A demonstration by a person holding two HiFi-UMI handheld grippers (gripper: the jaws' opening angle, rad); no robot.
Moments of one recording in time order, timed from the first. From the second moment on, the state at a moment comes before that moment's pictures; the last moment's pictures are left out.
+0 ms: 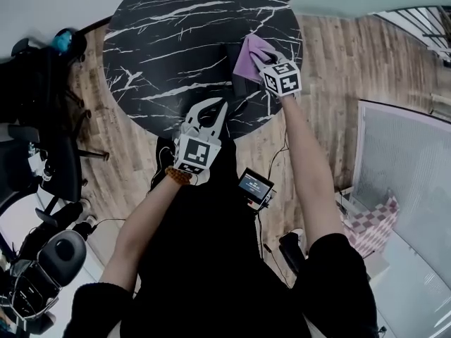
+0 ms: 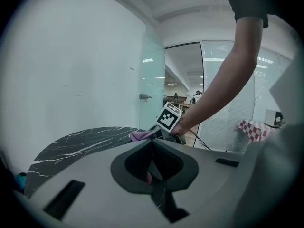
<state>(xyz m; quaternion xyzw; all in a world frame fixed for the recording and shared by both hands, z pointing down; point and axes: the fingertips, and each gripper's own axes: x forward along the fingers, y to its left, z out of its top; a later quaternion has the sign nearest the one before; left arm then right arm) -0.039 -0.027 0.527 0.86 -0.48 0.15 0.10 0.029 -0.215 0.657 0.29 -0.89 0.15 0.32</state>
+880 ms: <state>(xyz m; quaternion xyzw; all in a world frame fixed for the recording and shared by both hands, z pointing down) -0.019 -0.022 0.517 0.88 -0.45 0.16 0.08 0.044 -0.172 0.685 0.26 -0.89 0.16 0.33</state>
